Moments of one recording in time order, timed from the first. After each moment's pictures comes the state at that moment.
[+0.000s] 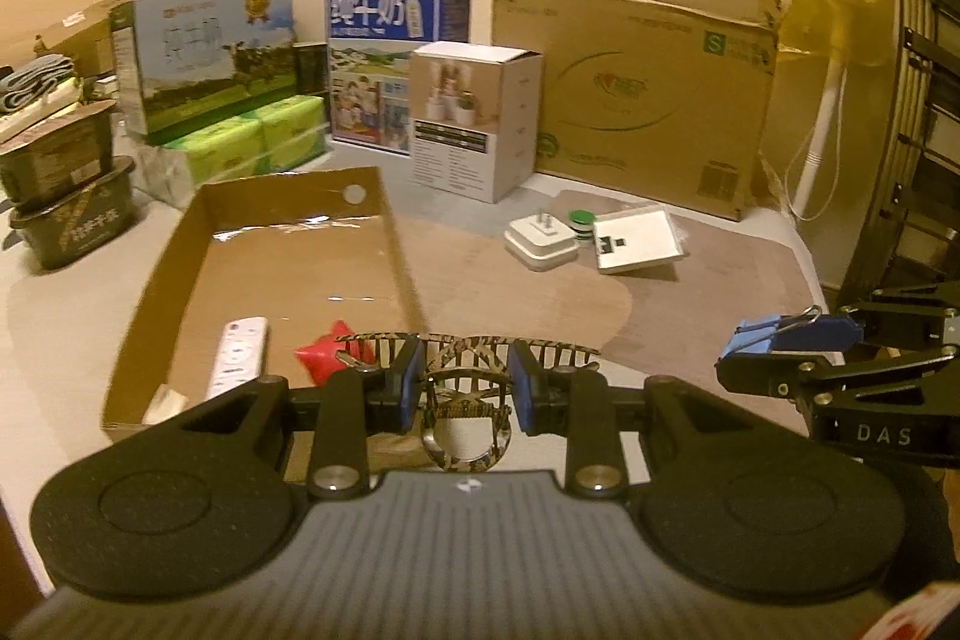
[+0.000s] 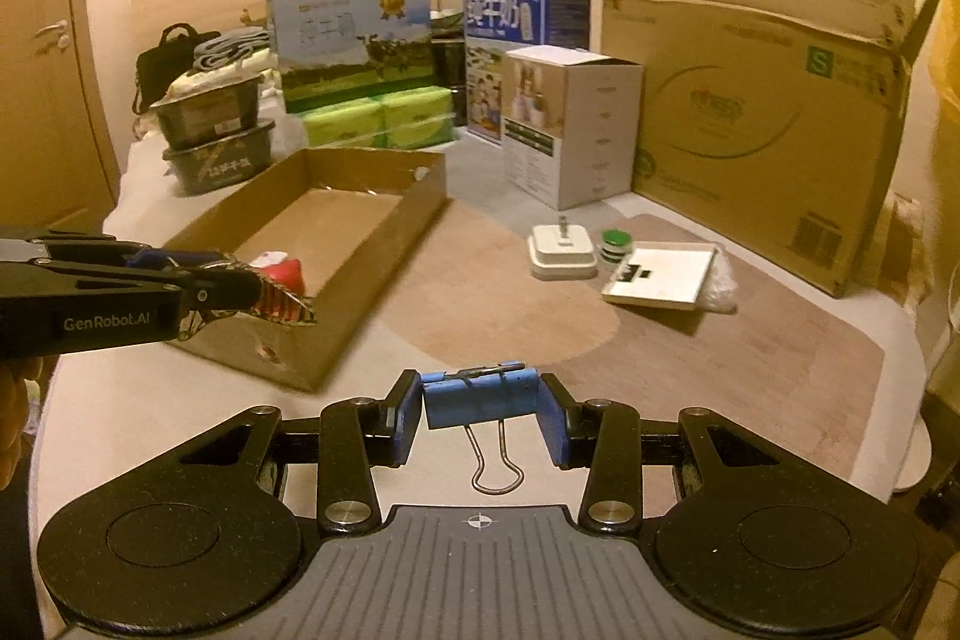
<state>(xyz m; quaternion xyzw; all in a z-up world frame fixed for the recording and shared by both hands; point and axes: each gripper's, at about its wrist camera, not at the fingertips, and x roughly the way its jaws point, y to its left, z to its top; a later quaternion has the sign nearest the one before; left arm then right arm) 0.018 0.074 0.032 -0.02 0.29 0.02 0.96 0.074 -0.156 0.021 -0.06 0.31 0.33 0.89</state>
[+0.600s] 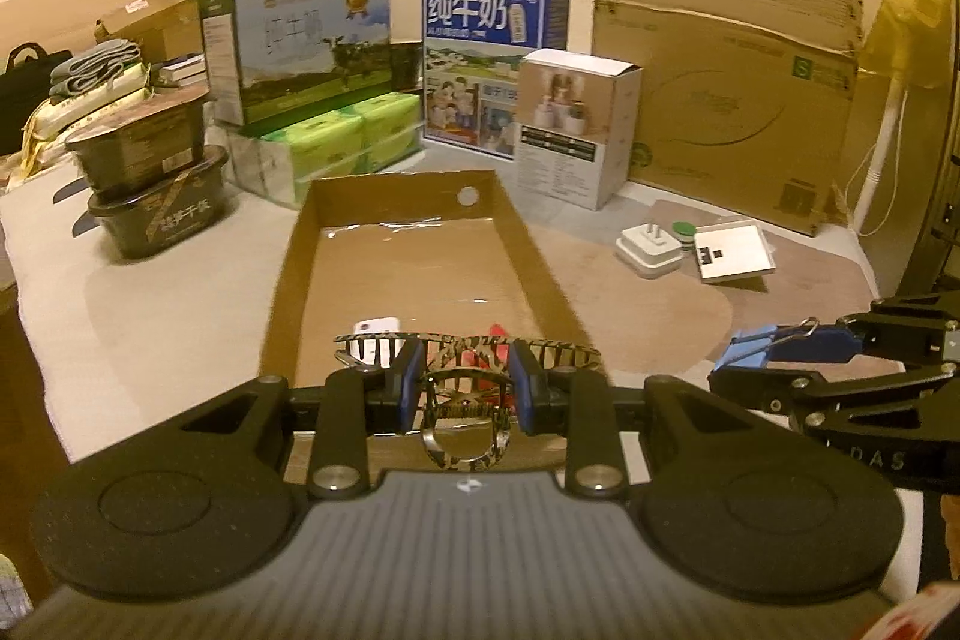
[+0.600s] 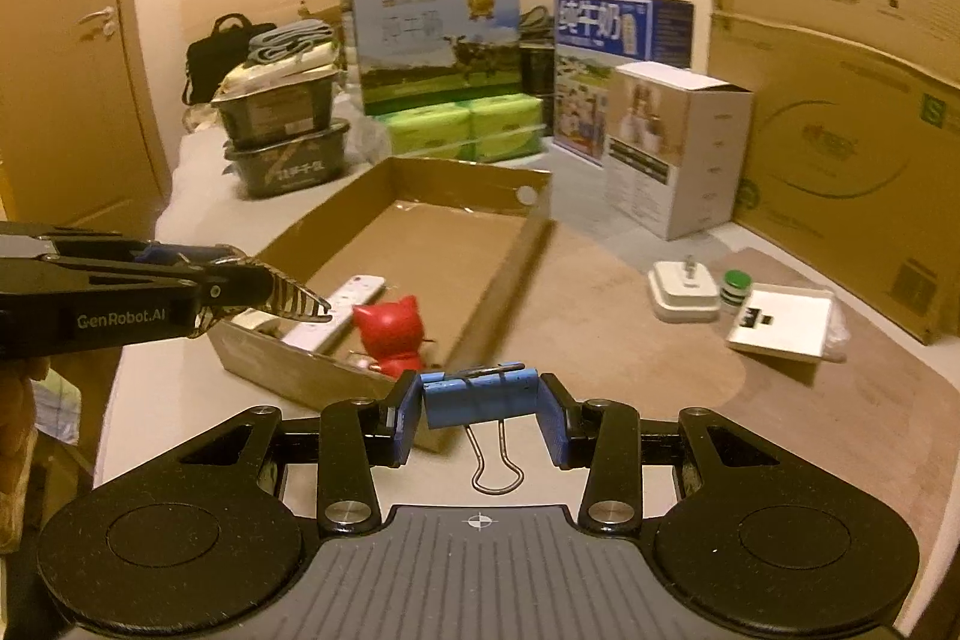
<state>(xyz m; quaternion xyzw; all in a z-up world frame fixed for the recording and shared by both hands) 0.003 0.153 0.045 -0.03 0.30 0.07 0.95 0.070 -0.064 0.029 -0.06 0.31 0.37 0.87</state>
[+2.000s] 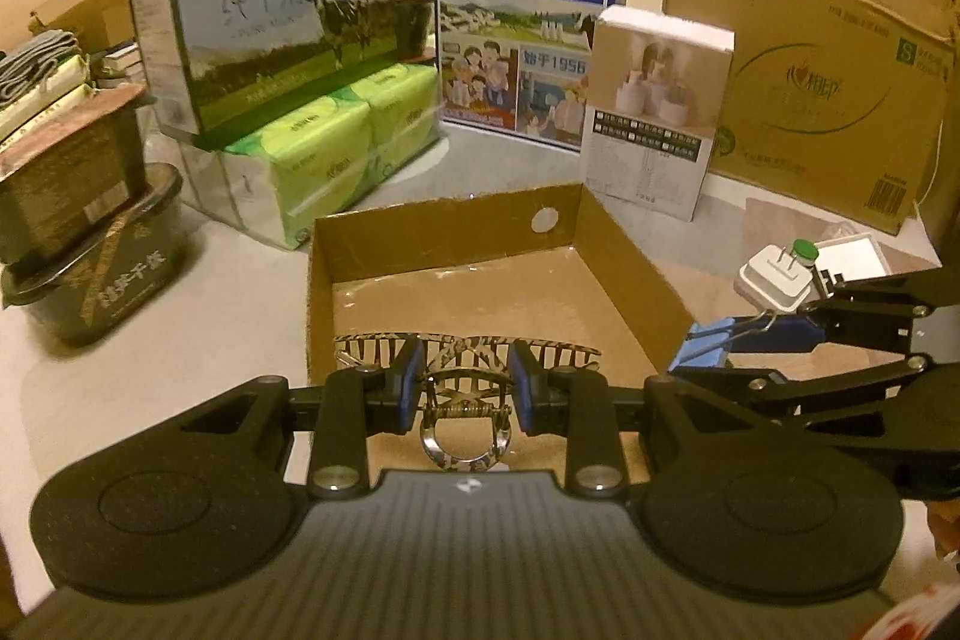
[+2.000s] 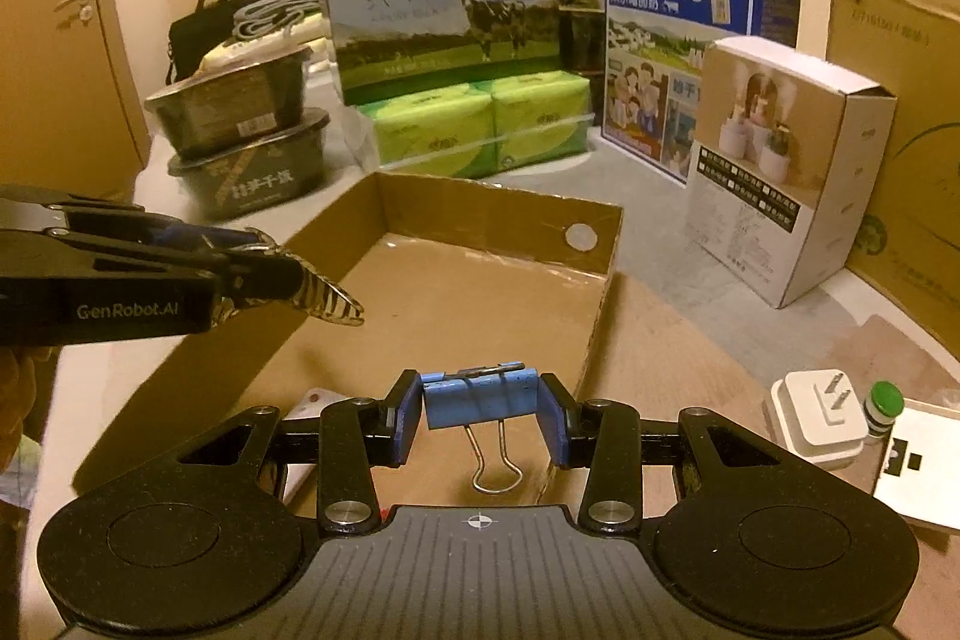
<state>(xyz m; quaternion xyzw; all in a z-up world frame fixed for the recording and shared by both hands) 0.174 0.260 0.007 0.00 0.35 0.03 0.94 0.222 0.063 -0.014 -0.06 0.34 0.39 0.85</state>
